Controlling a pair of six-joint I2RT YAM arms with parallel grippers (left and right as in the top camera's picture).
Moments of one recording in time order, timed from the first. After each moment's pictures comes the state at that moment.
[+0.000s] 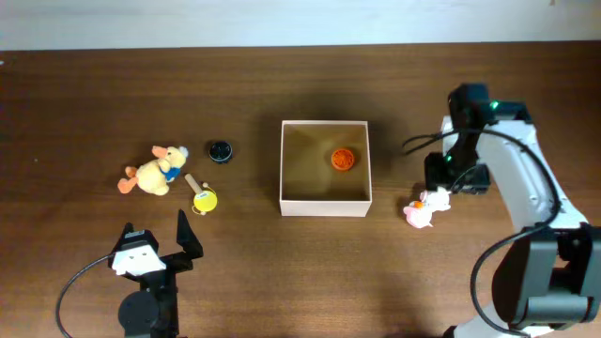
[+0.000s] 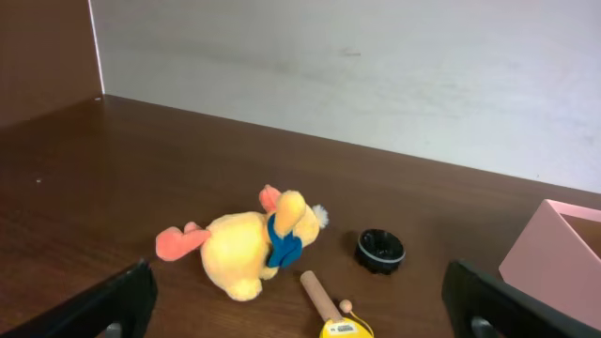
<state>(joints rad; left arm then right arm) 0.08 0.01 0.01 -0.07 -0.10 -0.16 -0.03 1.79 1.39 -1.20 0.03 0.06</state>
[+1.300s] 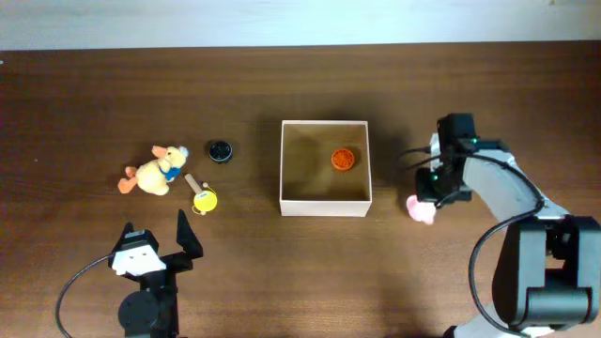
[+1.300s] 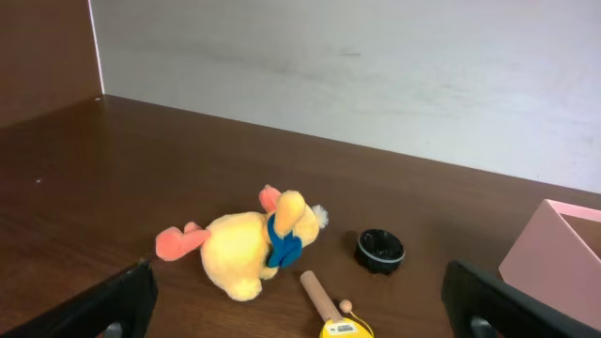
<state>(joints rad) 0.08 0.01 0.01 -0.07 -0.10 -0.16 -0.03 1.78 1.16 -0.81 0.01 0.06</state>
